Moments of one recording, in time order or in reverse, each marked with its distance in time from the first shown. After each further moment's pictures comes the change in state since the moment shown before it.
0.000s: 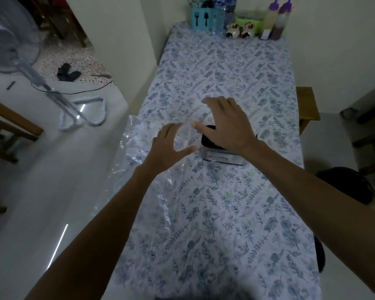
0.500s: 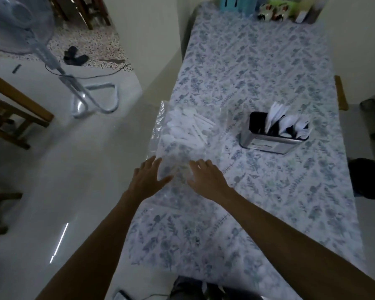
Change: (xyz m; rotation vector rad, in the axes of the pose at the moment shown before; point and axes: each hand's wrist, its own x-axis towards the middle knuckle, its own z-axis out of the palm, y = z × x) left_hand -0.130 -0.196 -0.047 0.305 -0.295 -0.252; right_hand -0.086 -0.177 0.181 0.026 -0.559 0.088
